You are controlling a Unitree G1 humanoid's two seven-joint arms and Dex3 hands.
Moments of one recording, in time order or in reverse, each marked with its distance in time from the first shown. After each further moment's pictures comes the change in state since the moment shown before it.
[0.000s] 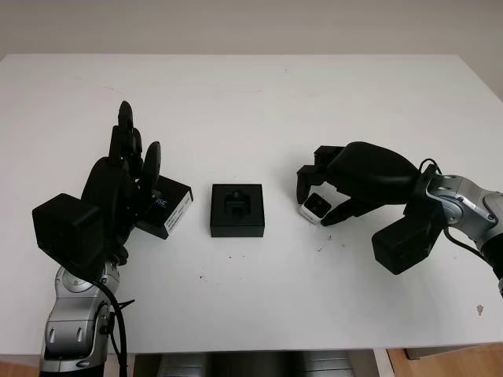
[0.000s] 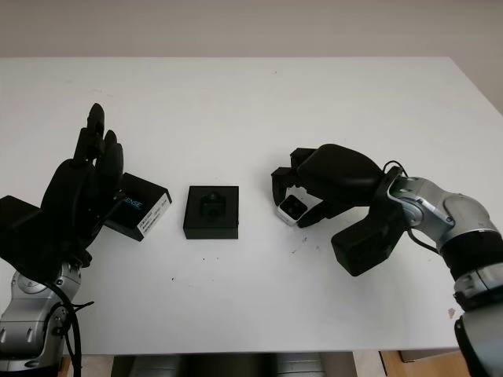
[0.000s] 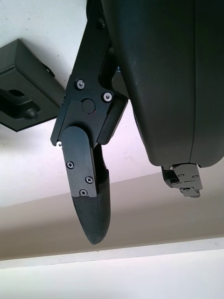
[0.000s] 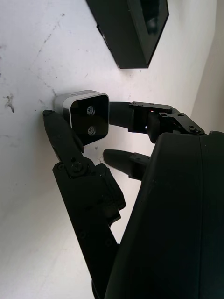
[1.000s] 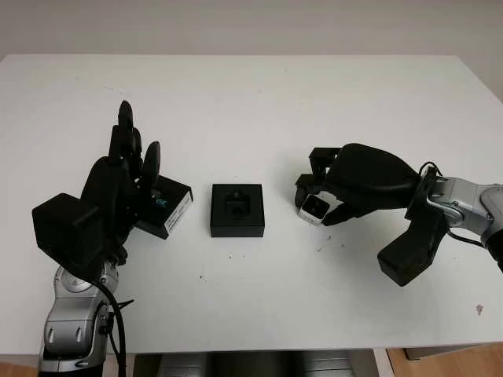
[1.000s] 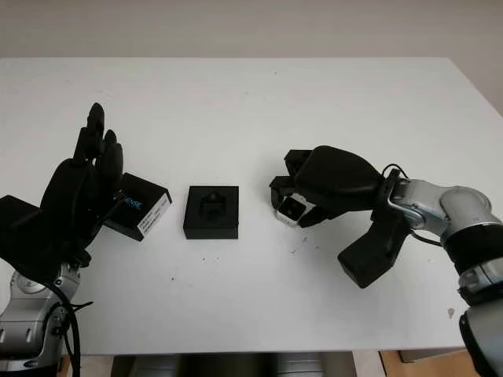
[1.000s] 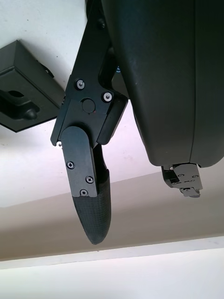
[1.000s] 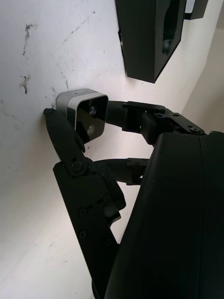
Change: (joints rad) left arm 0.000 0.007 0.000 0.000 0.001 0.000 -0.002; right arm -0.062 -0.035 0.070 0.032 -0.343 -0.088 -0.352
